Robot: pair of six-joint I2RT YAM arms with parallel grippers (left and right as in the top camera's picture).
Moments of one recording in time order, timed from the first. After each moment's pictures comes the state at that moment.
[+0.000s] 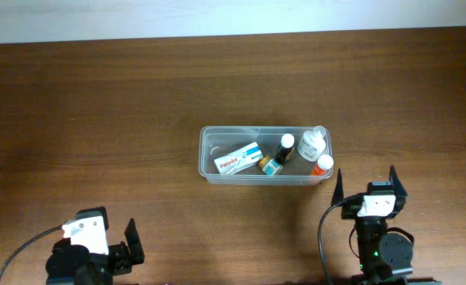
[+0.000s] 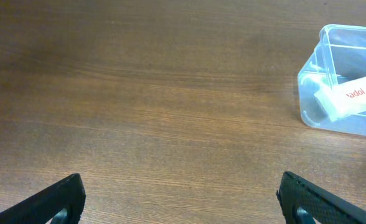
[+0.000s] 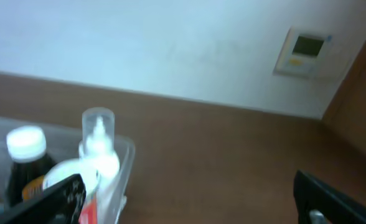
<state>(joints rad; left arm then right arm) 0.06 0.28 0.74 -1.12 -0.06 -0.05 0.09 0.01 0.01 -0.04 0.17 -0.17</state>
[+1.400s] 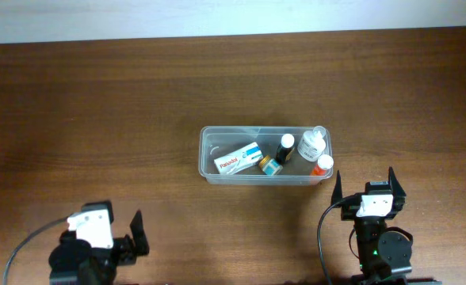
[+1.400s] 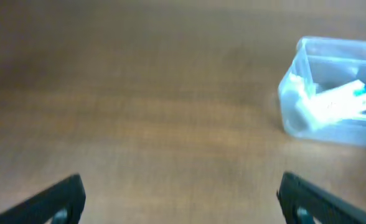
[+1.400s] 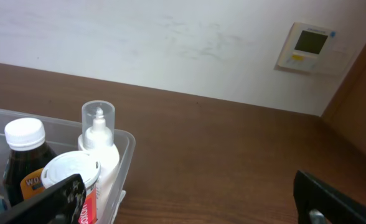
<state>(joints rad) 0.06 0.28 0.66 -0.98 0.01 -0.04 0.09 0.01 0.01 -0.06 0.17 -0.18</state>
